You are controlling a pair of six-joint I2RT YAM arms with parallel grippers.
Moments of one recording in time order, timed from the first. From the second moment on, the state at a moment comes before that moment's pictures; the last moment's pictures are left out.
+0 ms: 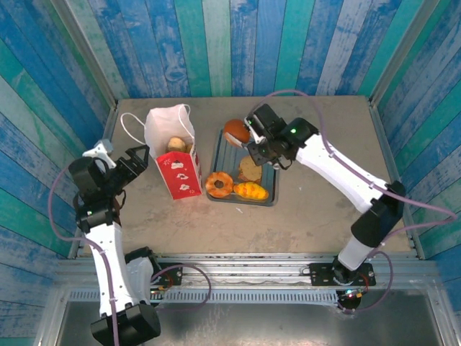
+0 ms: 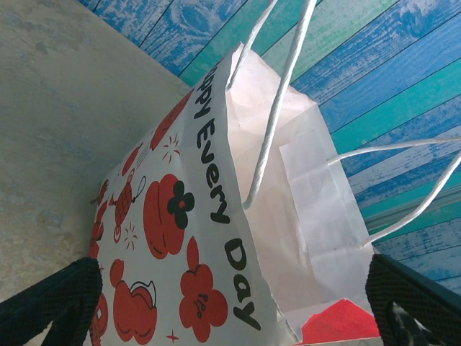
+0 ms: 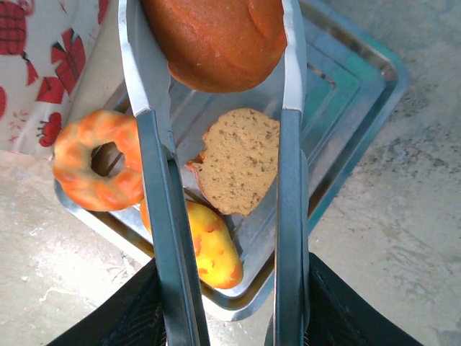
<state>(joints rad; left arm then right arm) 0.40 0.74 0.79 -0.45 0.64 -0.55 0.76 1.65 1.70 -1.06 0.18 0.21</state>
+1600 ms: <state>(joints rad) 0.37 0.91 0.74 -0.27 0.78 -0.58 1.11 1.79 2.01 -0.86 0.19 0.22</state>
